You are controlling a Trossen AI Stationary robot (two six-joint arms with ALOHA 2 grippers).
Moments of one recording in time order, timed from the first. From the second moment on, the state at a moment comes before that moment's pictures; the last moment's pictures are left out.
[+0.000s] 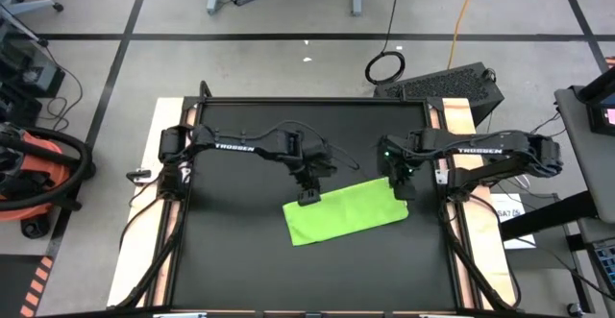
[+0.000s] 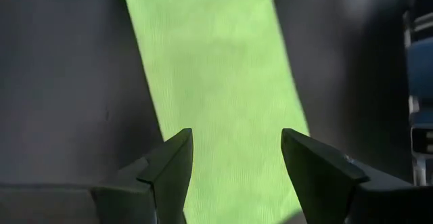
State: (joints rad) left arm 0.09 1.96 1.58 -0.69 0.42 -0.07; right arm -0.25 1.20 0.76 -0.95 -0.18 -0.19
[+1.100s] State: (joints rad) left arm 0.09 1.96 1.58 -0.68 0.41 -0.04; right arm -0.38 1.53 0.76 -0.94 -0.11 -0.16
